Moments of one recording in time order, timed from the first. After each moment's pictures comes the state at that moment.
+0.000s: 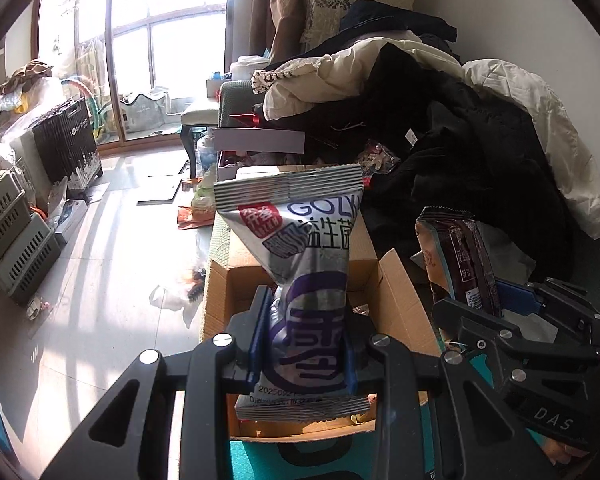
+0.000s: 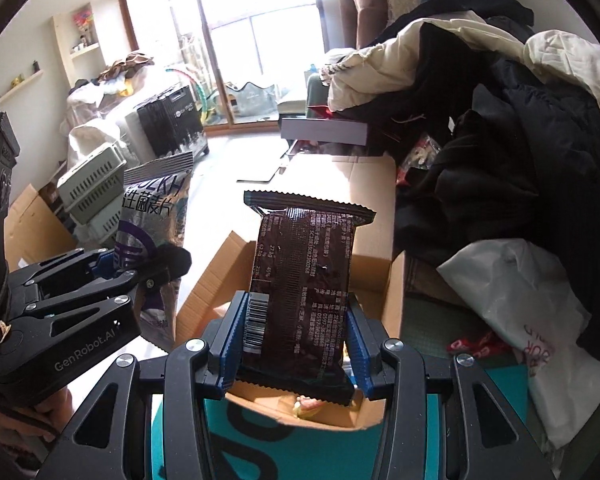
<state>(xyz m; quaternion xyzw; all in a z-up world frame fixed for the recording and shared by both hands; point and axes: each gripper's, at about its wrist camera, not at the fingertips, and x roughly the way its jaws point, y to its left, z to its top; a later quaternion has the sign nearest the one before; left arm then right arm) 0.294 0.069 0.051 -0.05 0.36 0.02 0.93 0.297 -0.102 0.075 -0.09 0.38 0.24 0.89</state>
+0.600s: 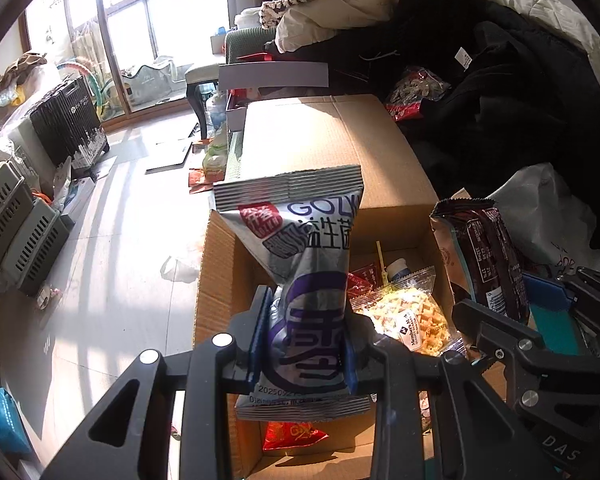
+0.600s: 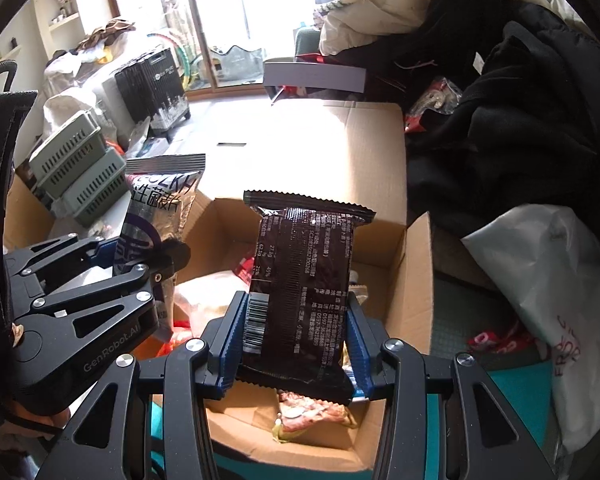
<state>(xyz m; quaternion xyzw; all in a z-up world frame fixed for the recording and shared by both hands) 0.348 0.085 -0.046 -0.02 0.44 0.04 0.90 0.347 -0.081 -0.012 -0.11 0.44 0.21 0.87</state>
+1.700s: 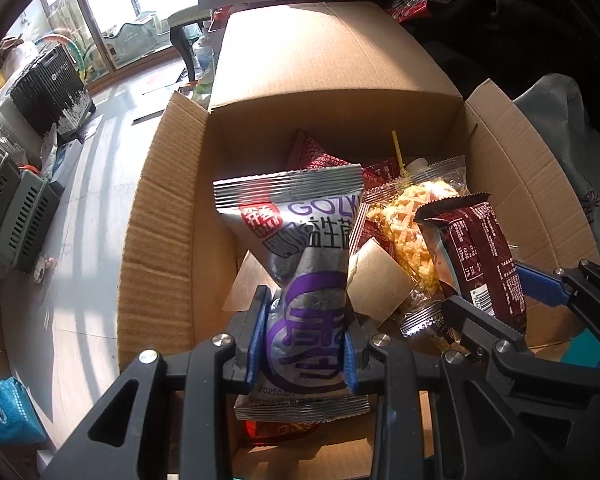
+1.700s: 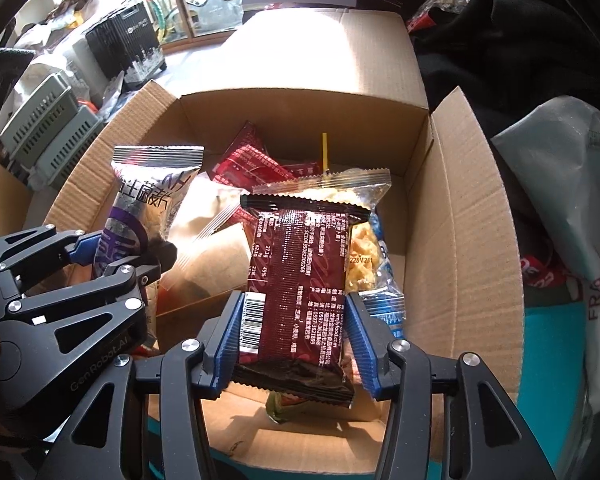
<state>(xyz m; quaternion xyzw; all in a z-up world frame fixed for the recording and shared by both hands) 0.349 0.075 -0.107 -0.01 0.53 0.04 0.85 0.348 -0.080 -0.089 -0.13 0.52 0.16 0.83</state>
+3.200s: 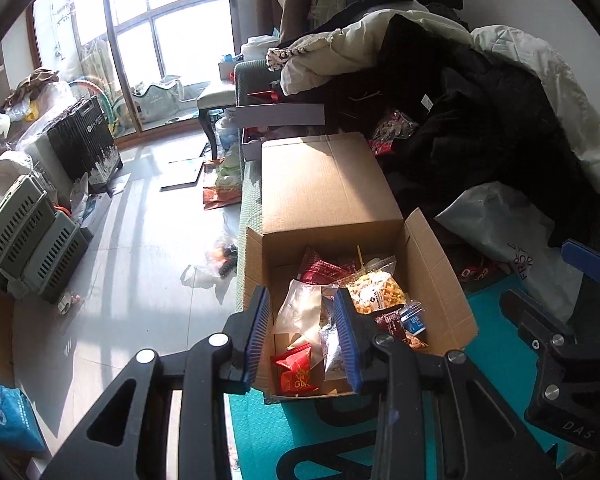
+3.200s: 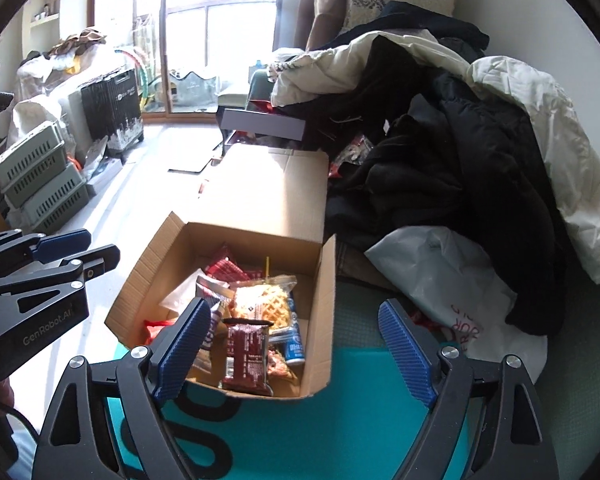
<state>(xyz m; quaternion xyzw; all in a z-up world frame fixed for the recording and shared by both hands) 0.263 0.074 0.065 -0.01 0.40 0.05 0.91 0.257 -0.096 0.084 -0.16 0.36 0.11 0.91</state>
